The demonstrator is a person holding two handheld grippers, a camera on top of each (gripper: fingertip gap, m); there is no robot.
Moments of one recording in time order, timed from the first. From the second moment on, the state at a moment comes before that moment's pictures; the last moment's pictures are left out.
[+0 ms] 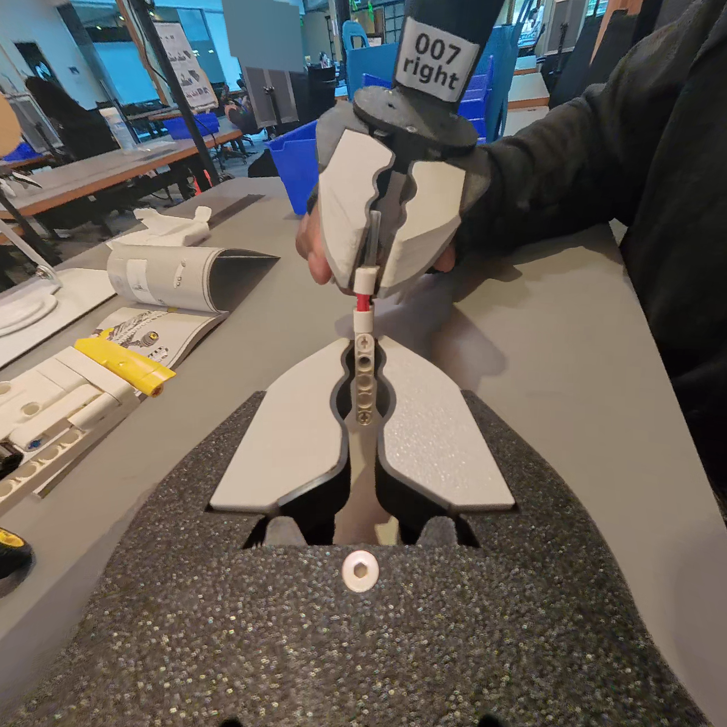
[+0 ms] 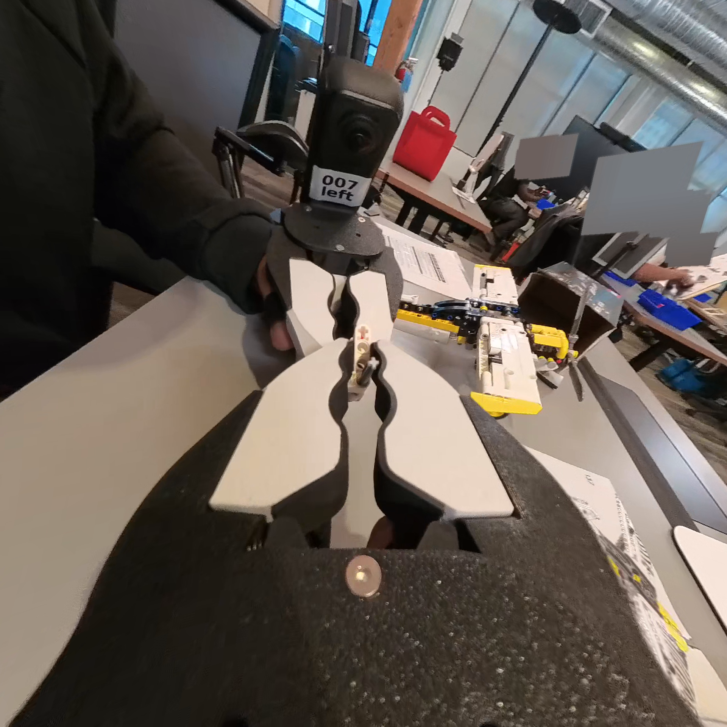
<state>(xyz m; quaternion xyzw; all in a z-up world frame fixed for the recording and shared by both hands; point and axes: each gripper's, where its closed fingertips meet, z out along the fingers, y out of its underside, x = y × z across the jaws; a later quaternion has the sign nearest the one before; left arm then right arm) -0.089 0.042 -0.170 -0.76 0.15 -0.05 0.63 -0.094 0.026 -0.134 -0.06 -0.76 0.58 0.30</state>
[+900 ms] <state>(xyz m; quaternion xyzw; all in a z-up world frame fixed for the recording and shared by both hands) -0.086 0.043 -0.190 -0.82 0.14 -0.10 0.54 -0.092 0.030 -0.159 -0.06 -0.81 0.57 0.15</state>
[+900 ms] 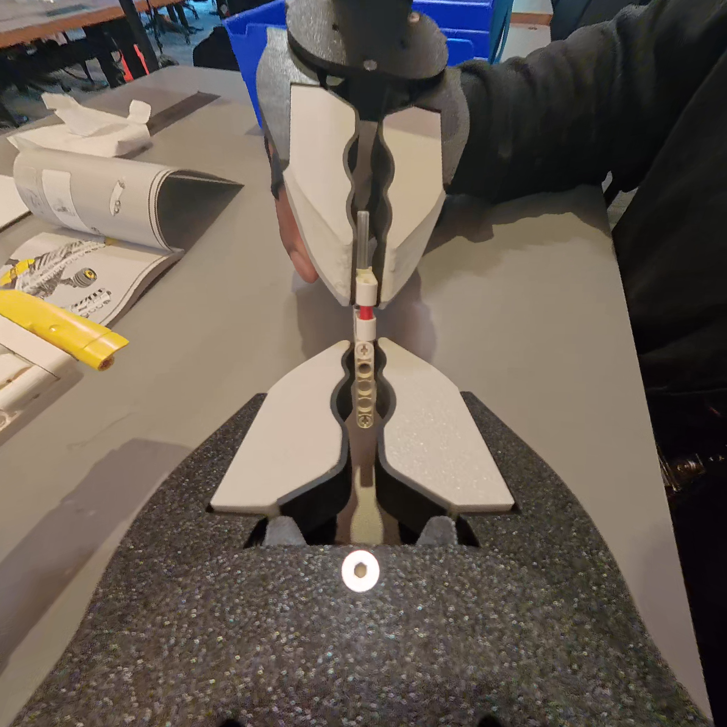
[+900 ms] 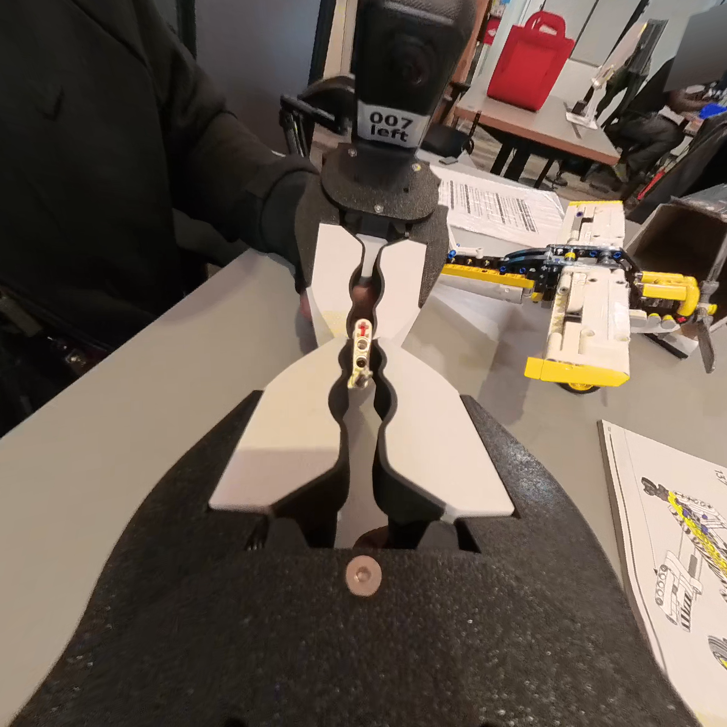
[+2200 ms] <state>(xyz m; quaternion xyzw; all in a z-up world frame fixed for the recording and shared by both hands) -0.090 0.044 -0.221 -0.91 0.14 -0.07 0.38 -0.092 0.041 -0.192 -0.06 -0.88 0.45 0.12</state>
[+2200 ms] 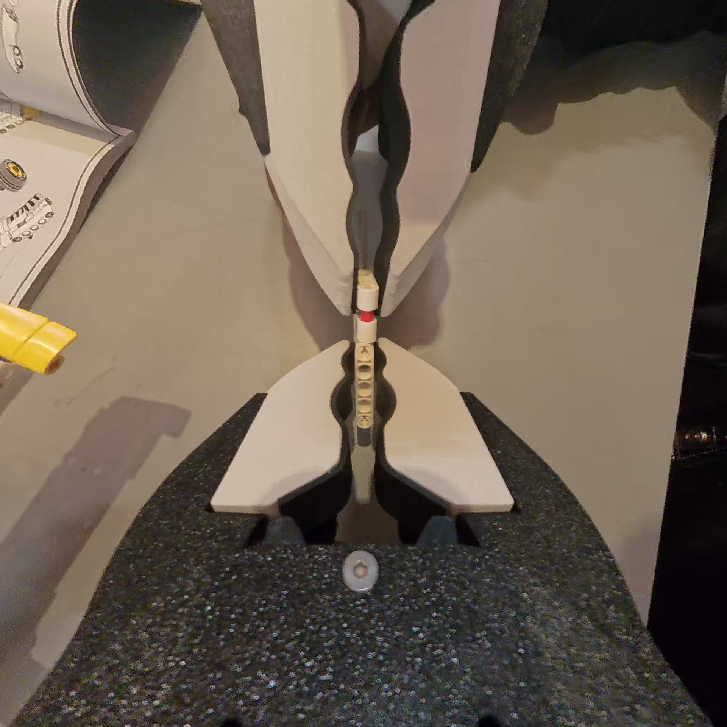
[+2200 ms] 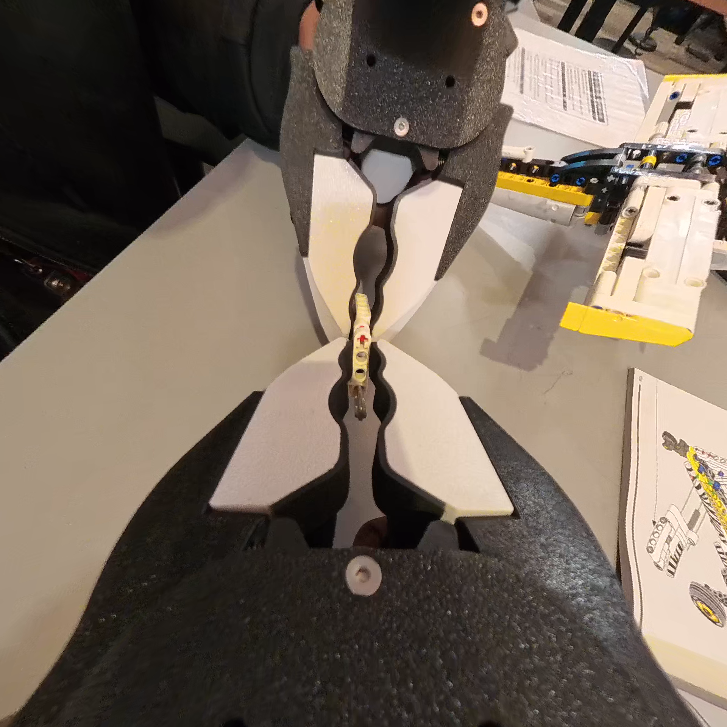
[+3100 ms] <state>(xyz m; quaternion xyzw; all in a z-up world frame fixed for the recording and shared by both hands) -0.123 0.049 -0.181 -0.77 -0.13 -0.32 0.54 -0.124 0.050 -0.151 -0.06 -0.77 0.45 0.45</state>
